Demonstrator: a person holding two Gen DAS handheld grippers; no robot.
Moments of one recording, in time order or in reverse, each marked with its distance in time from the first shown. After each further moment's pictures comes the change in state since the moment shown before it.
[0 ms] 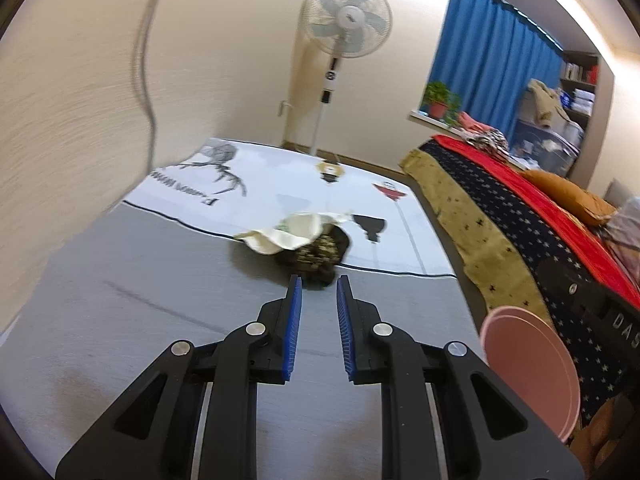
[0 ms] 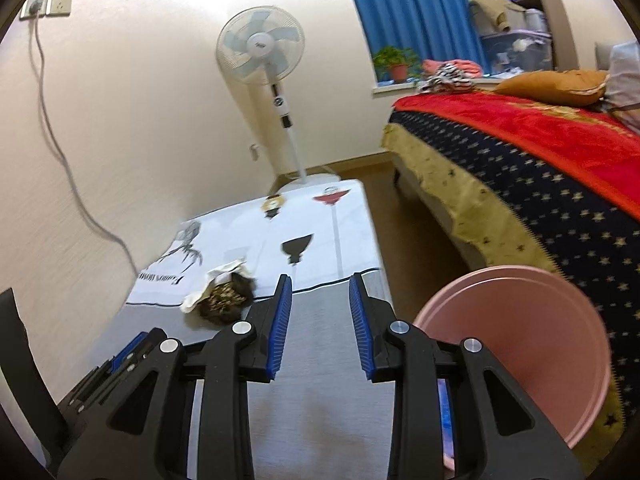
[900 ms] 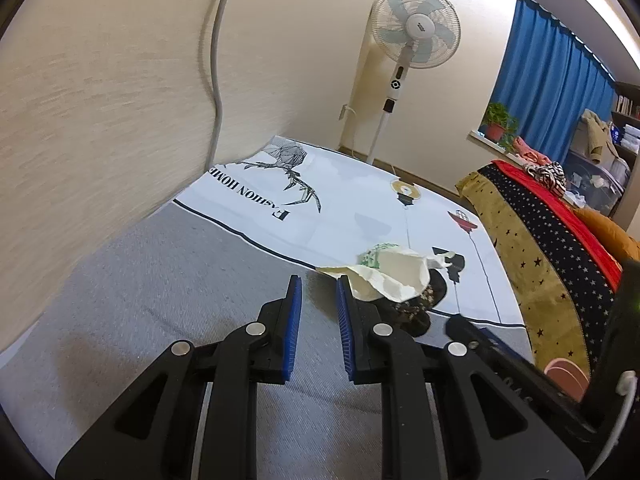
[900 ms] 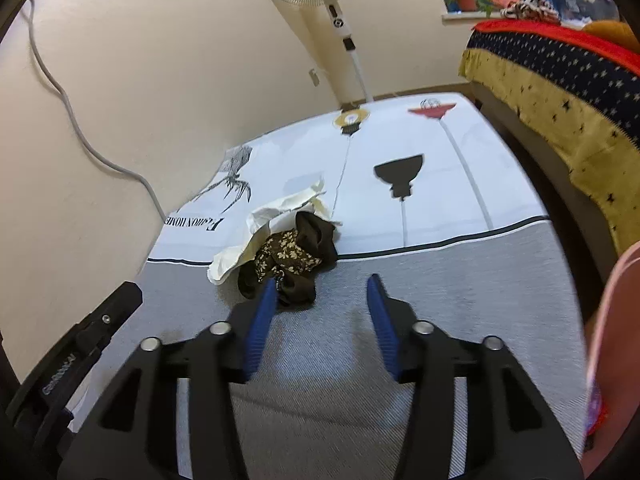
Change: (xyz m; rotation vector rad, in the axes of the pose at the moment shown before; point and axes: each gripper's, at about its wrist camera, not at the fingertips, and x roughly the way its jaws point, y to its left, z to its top) left arm 0.040 0.055 0.027 -0.127 -0.009 0.149; right arm 0.142 0.060 -0.029 -0.018 0.258 0.229
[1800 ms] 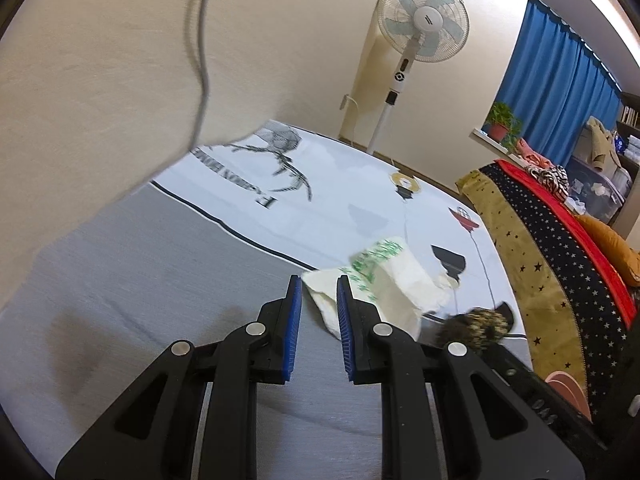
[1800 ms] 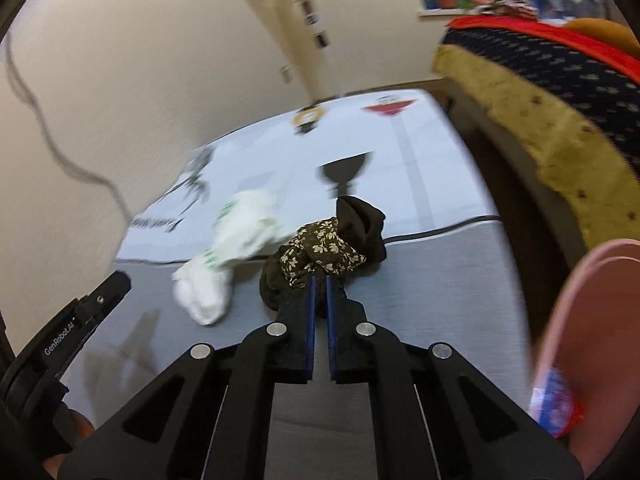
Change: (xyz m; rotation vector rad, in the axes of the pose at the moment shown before) left arm 0.028 -0.011 -0.003 -0.042 0.039 -0.023; right arm -0.017 -0.040 0.004 0.028 -0.006 -0.118
